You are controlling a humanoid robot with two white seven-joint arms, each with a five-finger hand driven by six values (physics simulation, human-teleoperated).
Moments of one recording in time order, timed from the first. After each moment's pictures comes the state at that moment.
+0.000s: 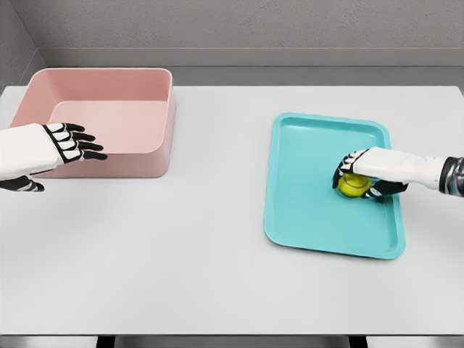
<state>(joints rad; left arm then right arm) -0.40 1.27 -0.49 -1.76 -0.35 -0.61 -0.29 -0.47 -0.82 0.49 -1.39 0.29 -0.61 0.61</state>
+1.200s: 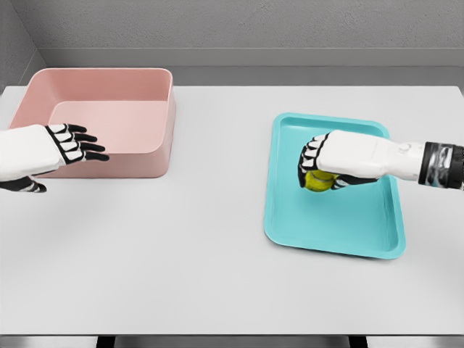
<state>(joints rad) -0.40 1.26 -0.49 -1.76 -0.35 -0.61 -0.29 -0.50 -0.81 0.48 -1.71 0.30 -0.61 0.61</state>
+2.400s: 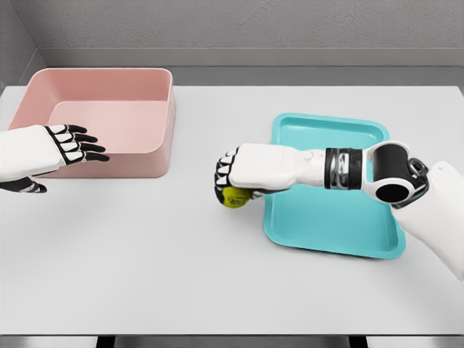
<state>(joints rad) -0.39 1.26 -0.49 -1.77 -0.35 -0.61 -0.29 -0.62 -0.50 0.66 -1.65 0.43 -0.61 0.61</state>
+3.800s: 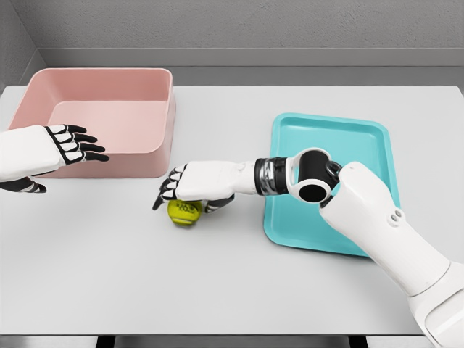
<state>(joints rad) -0.39 1.26 -0.49 -1.76 -0.35 -0.61 -0.29 -0.69 -0.24 0.79 -1.39 0.56 -0.61 0.61</state>
